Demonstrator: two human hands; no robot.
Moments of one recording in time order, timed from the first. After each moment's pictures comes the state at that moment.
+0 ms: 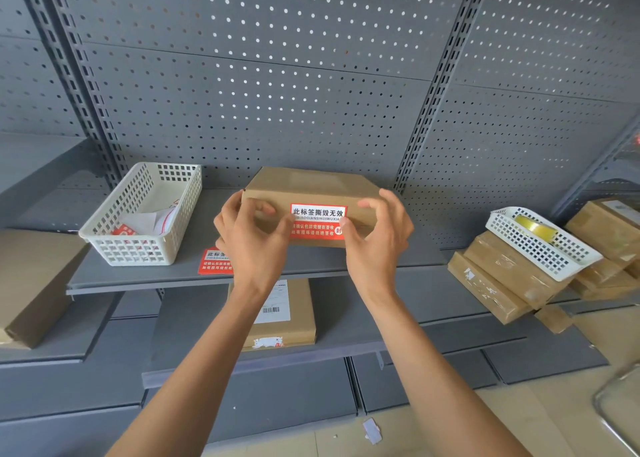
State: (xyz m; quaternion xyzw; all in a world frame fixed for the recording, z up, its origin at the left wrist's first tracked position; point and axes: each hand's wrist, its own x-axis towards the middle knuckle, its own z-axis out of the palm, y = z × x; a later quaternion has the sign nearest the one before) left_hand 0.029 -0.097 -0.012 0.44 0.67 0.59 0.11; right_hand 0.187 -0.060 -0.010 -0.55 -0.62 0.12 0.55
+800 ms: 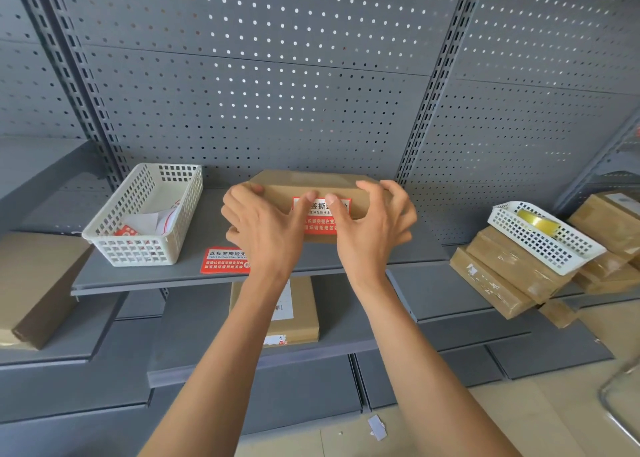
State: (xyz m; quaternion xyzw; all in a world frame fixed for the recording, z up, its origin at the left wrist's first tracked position) left_hand 0.052 -0.083 0.010 0.39 0.73 0.56 0.06; right_hand 0.163 -0.059 0.007 -0.61 -0.57 0.06 0.54
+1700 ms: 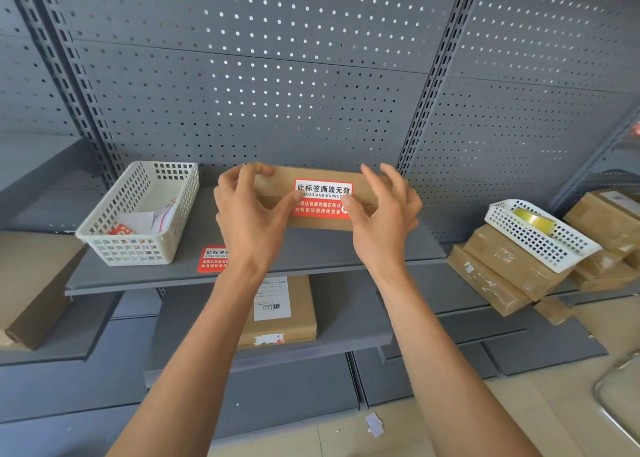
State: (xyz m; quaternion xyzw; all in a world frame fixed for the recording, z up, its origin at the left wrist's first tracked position) left_hand 0.023 -0.091 0.019 0.48 0.65 0.59 0.07; right_hand 0.191 -0.054 0.024 -0.58 -0.65 0.11 0.48
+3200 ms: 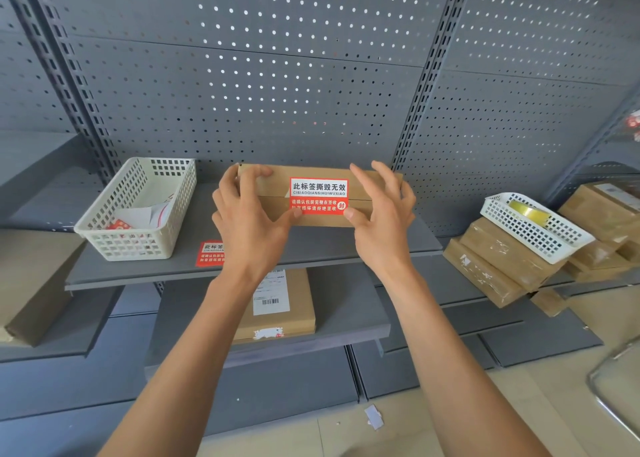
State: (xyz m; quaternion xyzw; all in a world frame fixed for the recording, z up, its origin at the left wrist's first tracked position) left_hand 0.024 -0.105 0.008 0.54 0.66 0.53 0.04; right_hand 0.204 -0.065 0.022 -0.57 -0.70 0.11 0.41
